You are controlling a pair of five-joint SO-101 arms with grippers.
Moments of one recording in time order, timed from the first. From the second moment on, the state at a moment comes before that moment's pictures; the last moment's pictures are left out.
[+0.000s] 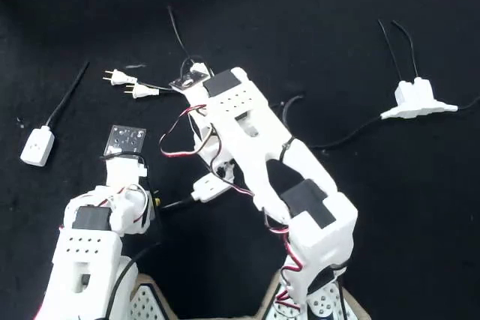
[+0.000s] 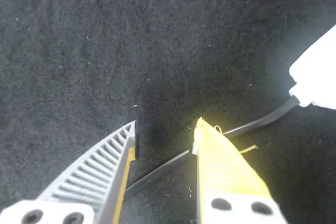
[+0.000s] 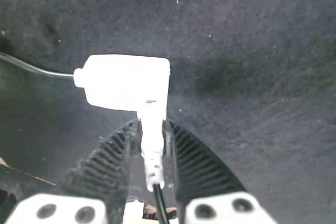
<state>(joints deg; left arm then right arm) -2.5 -66.1 82.4 55.1 -7.8 -30.3 18.0 -1.7 92.7 7.4</state>
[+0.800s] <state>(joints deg) -2.5 -66.1 82.4 55.1 -7.8 -32.4 20.5 -2.1 89.5 7.4</state>
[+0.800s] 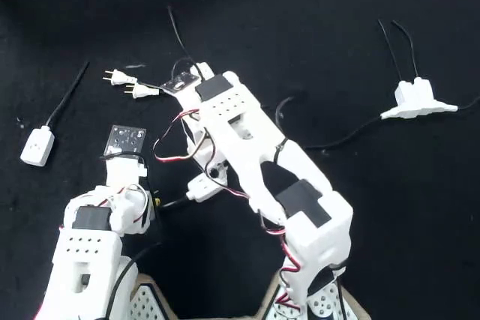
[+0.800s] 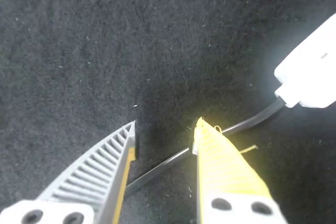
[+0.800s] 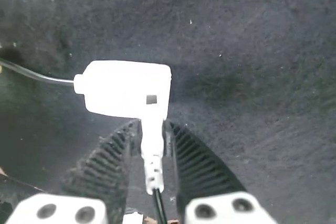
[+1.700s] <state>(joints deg) -2.5 -66.1 82.4 55.1 -7.7 -36.9 24.8 -8.1 89.9 8.9</state>
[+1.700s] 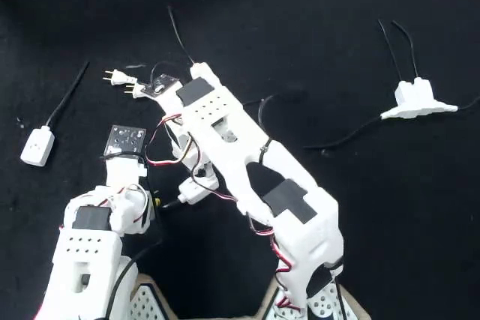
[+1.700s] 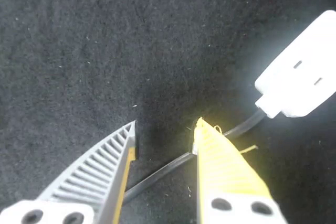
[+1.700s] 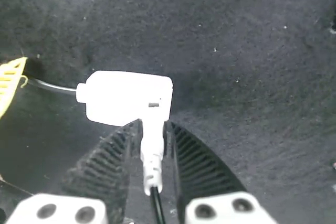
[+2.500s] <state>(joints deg) -2.5 -66.1 82.4 55.1 -7.7 -37.1 25.3 -8.1 87.5 11.2</state>
